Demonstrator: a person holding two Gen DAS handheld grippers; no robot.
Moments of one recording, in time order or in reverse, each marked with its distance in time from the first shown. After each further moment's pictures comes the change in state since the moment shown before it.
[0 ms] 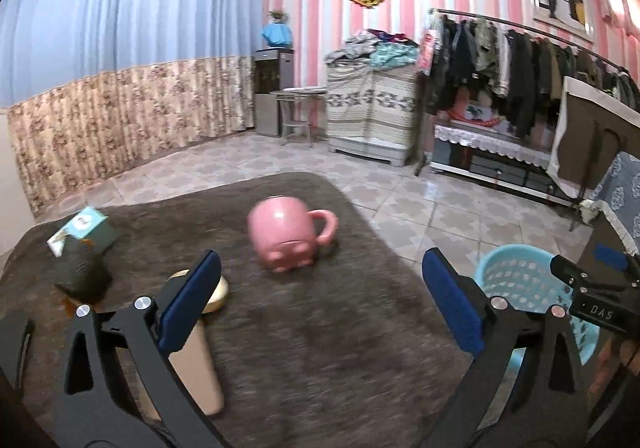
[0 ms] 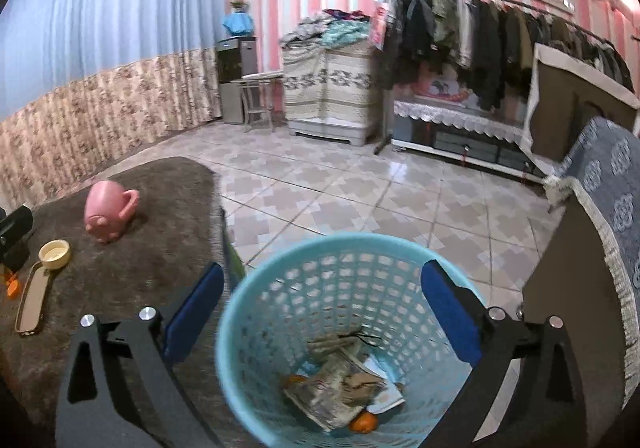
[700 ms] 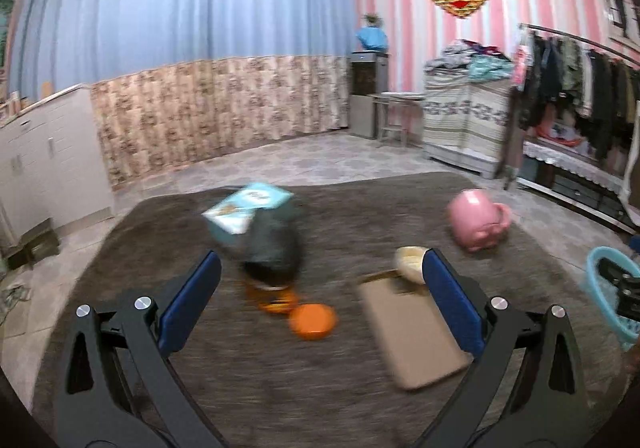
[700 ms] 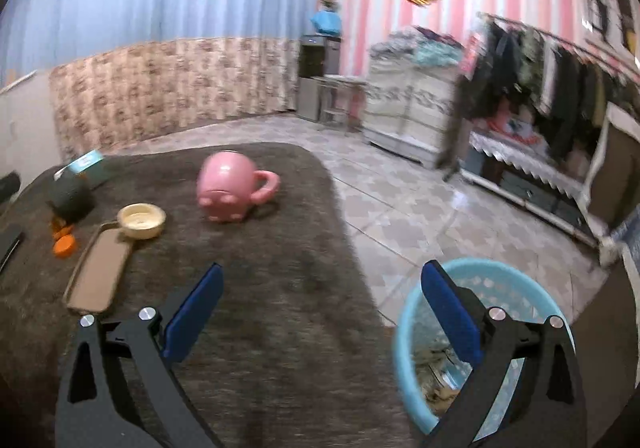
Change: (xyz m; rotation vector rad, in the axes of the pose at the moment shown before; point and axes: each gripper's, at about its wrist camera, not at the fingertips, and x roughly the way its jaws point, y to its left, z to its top) left arm -0.061 0.184 -0.025 -0.098 -0.007 0.306; right arm -0.027 0.133 -0.011 -0.243 -0.045 0.205
